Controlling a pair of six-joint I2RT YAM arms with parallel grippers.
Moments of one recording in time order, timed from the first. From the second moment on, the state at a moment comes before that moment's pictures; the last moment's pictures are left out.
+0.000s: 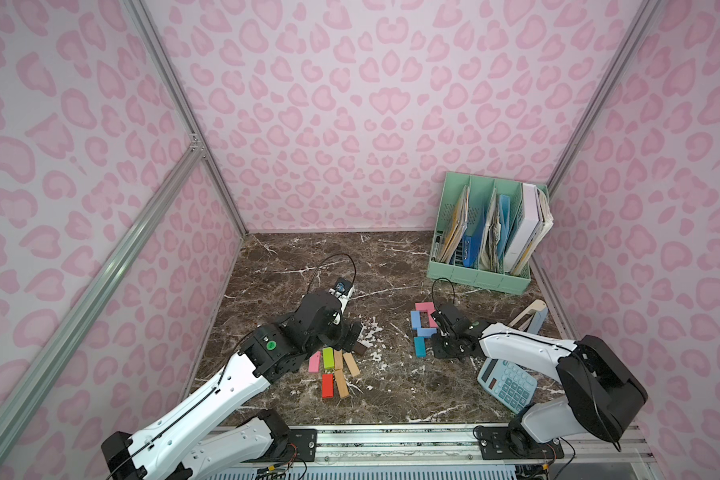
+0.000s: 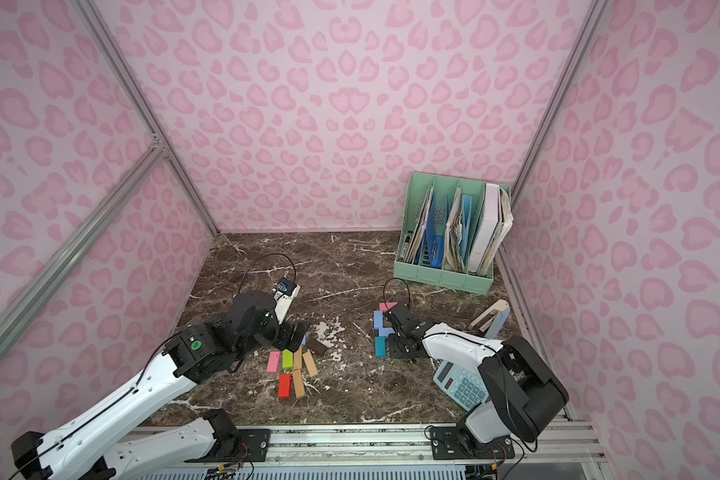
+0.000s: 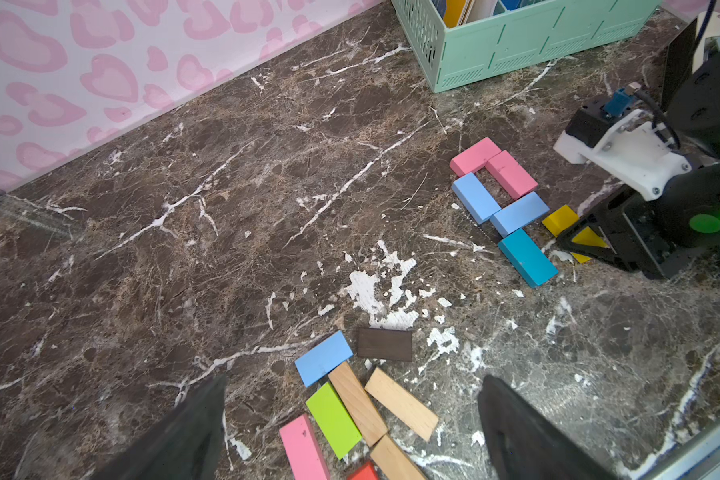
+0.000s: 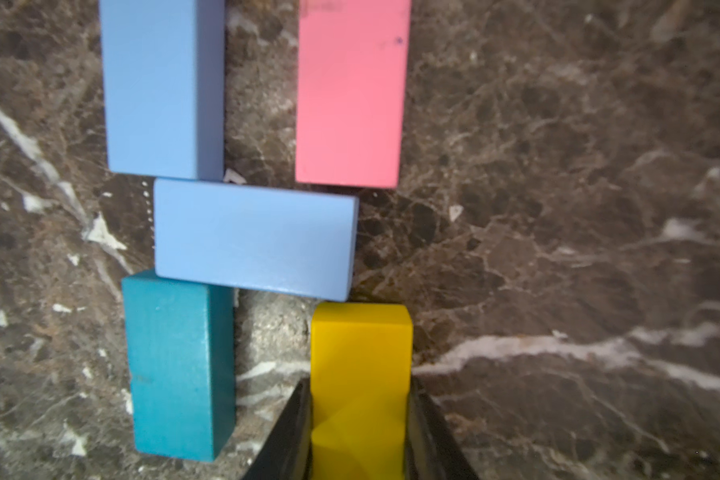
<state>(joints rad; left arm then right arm) -0.78 0.97 1.01 -0.78 -0.27 -0.15 0.68 1.48 0.71 -0.45 0.09 0.54</state>
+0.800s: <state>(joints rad) -0.77 0.96 1.00 -0.80 -0.29 -0.19 0.68 1.36 0.81 -0.51 0.09 0.55</state>
